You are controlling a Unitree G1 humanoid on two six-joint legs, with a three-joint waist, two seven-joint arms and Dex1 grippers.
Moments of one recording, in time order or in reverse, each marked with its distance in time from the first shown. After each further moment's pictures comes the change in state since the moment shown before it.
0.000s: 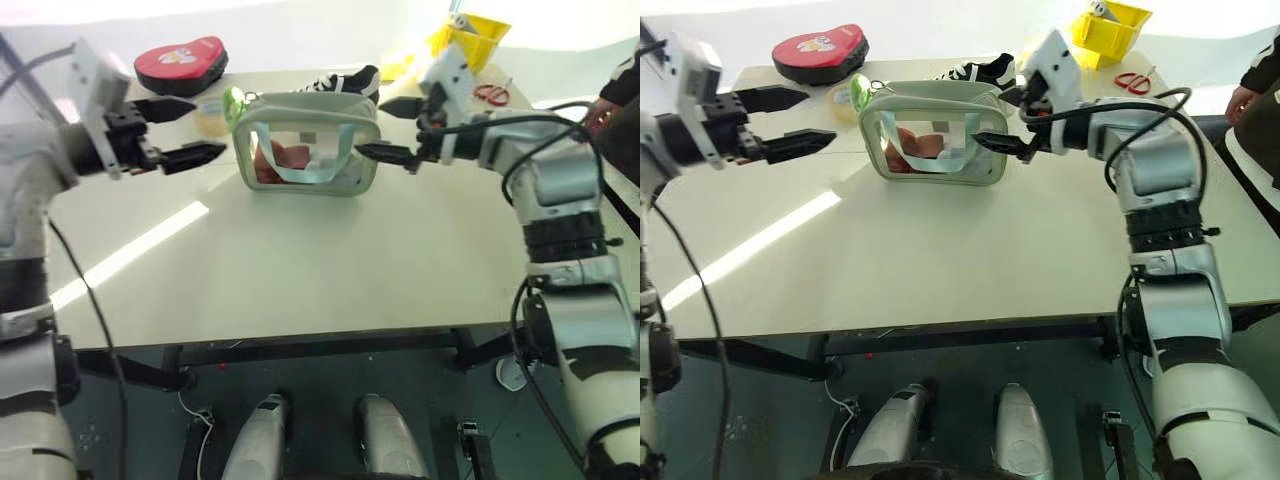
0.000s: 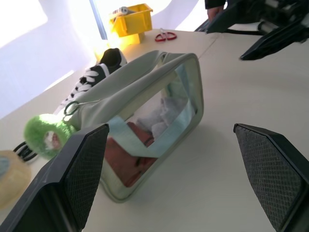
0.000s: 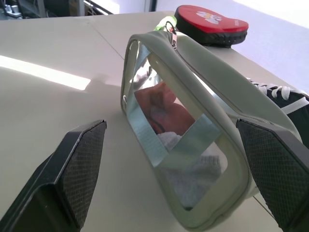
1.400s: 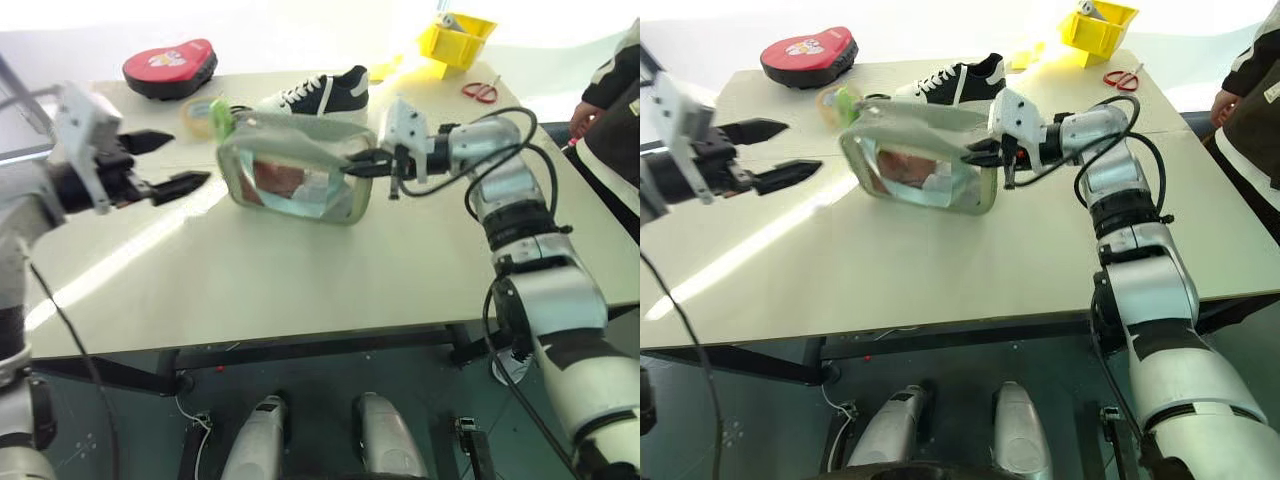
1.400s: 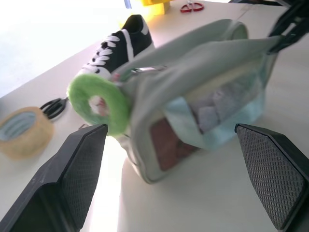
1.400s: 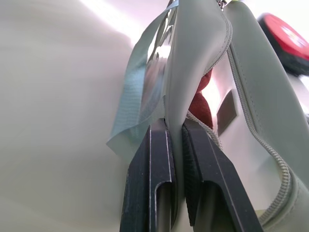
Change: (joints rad) left arm 0.260 0.150 0.143 -0.144 -0.060 0.049 0.113; right arm 0.045 0.058 0.019 0.197 -0.137 -0.549 0.432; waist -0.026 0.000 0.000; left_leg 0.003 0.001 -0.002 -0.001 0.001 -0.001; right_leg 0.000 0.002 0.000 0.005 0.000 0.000
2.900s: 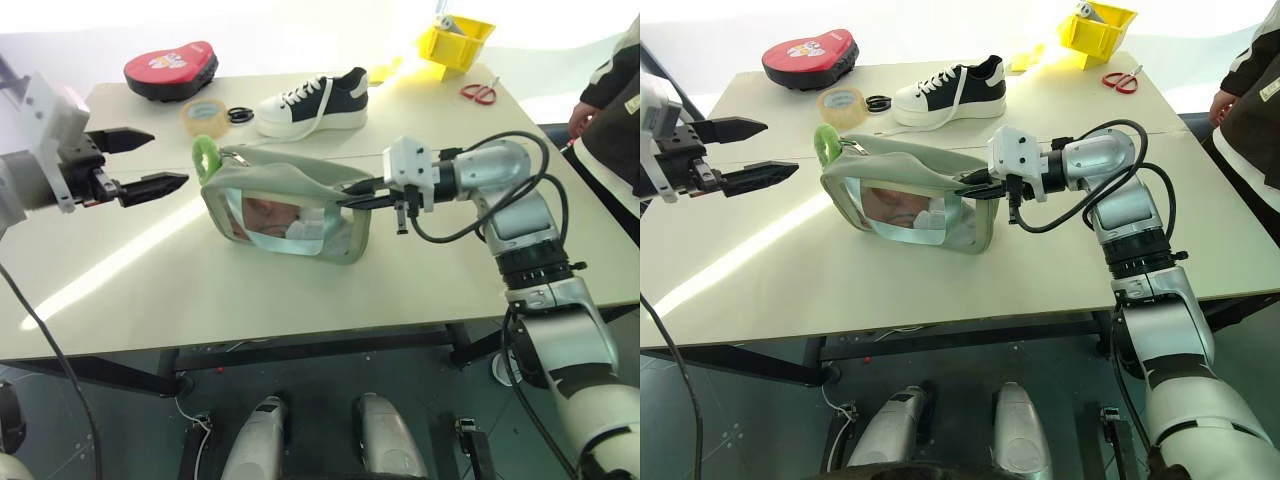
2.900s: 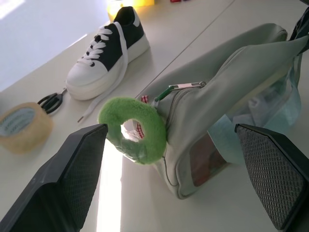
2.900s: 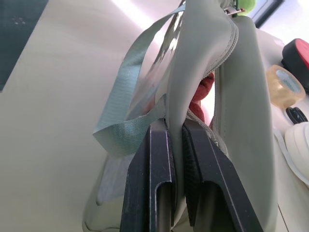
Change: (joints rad) left arm -0.018 0.072 -0.022 0.063 -0.022 -0.030 -0.102; right arm 0.139 -0.068 0.041 -0.303 0.051 0.094 -0.023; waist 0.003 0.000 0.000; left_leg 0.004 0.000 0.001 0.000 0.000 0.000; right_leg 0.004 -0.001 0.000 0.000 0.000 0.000
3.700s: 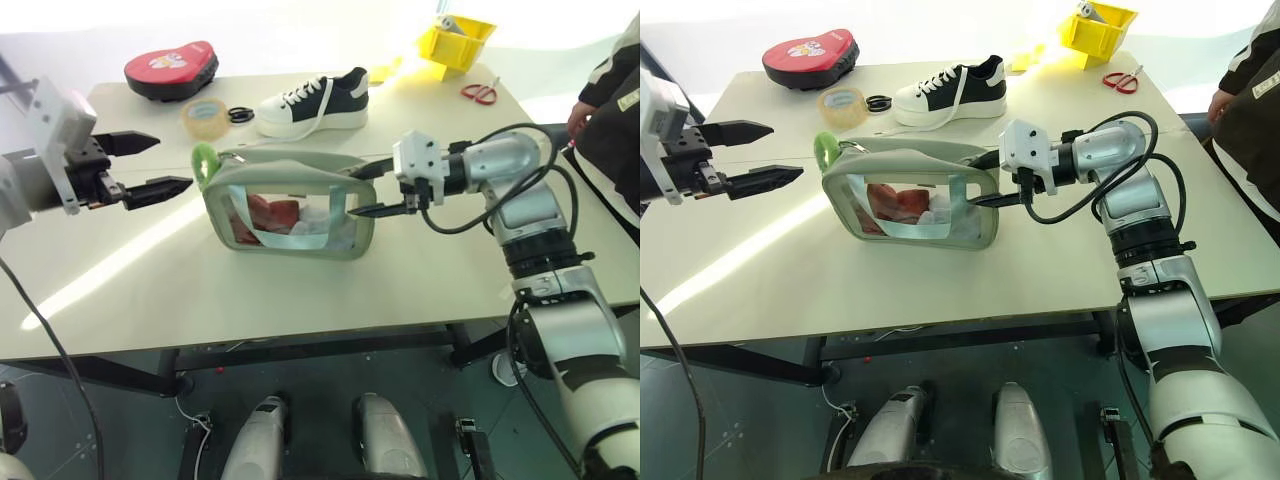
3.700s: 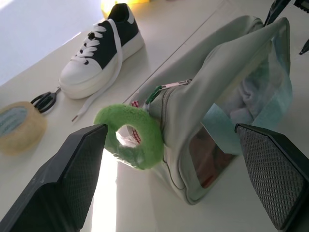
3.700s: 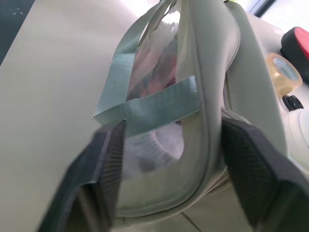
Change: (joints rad) left arm 0.006 -0.003 -0.016 0.000 0.001 -0.002 -0.004; right arm -0.051 -0.043 -0.002 0.123 -0.001 -0.047 0.025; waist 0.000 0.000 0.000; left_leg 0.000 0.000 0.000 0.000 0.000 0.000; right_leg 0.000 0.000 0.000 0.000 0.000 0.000
